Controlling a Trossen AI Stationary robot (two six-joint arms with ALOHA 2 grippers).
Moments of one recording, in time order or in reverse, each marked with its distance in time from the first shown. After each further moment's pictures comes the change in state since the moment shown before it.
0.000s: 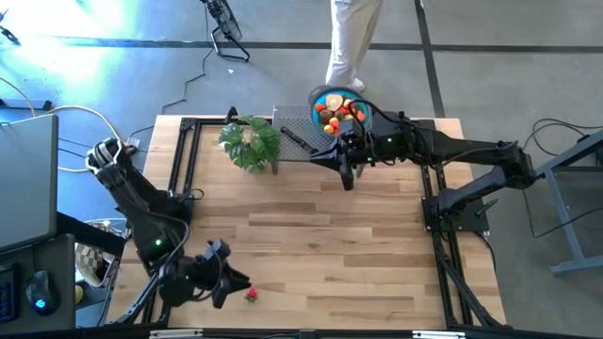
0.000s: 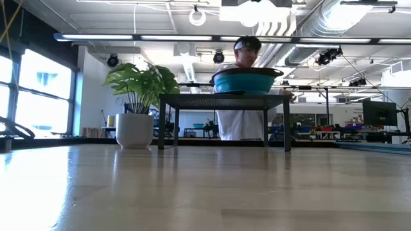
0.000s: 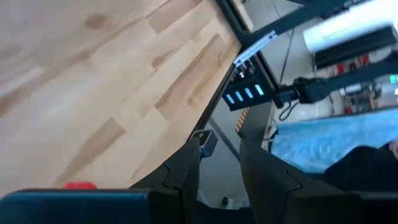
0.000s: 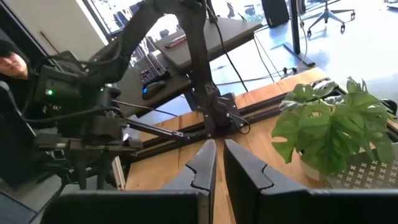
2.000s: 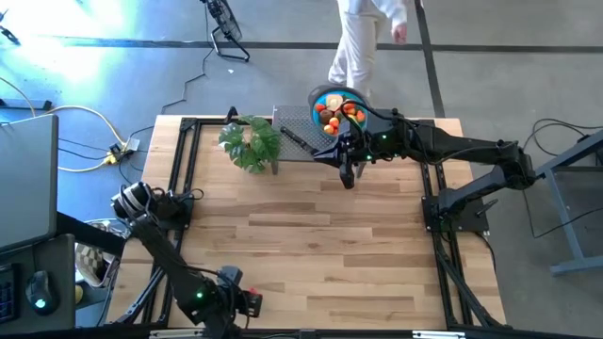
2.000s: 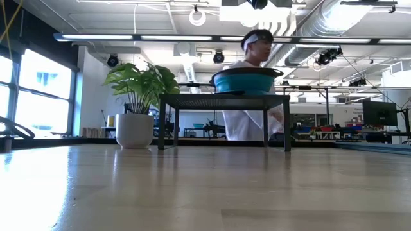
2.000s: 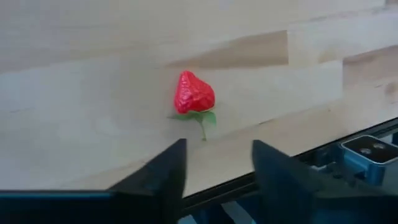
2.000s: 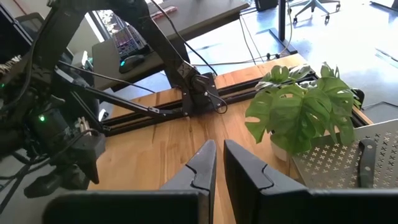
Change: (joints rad) left arm 0.025 0.520 0.359 -0.522 0.362 -0.776; right arm -0.041 -0.001 0.000 -0.105 -0.002 -0.116
